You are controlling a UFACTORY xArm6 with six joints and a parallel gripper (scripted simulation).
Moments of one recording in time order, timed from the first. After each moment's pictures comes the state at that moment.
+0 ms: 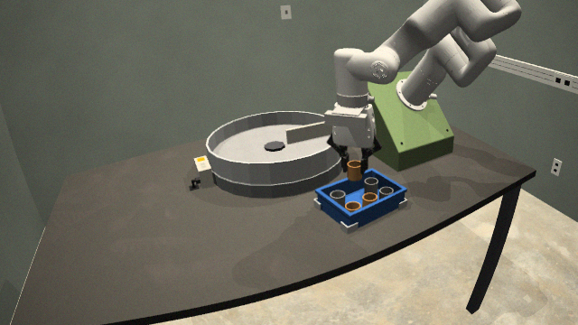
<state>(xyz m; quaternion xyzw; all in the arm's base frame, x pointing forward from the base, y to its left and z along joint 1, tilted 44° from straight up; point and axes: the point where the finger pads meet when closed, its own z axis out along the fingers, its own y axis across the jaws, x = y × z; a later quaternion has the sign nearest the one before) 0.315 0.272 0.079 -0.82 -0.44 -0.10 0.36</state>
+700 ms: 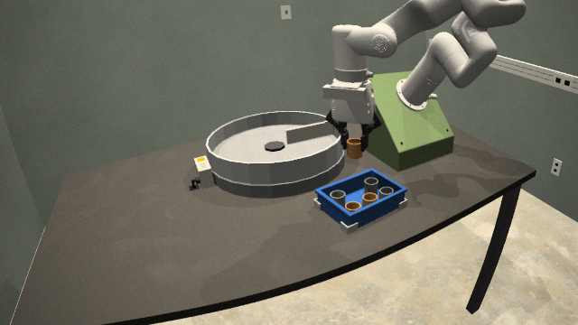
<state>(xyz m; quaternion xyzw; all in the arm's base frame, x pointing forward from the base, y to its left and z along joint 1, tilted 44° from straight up) 0.324 0.232 0.122 -0.82 -0.44 -0.10 0.36</state>
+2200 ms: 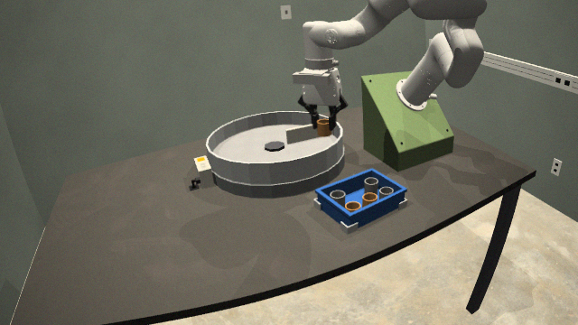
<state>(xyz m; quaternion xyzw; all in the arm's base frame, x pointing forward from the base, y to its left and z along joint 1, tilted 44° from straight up) 0.350 0.121 0.017 -0.82 -0.43 -0.10 0.36</state>
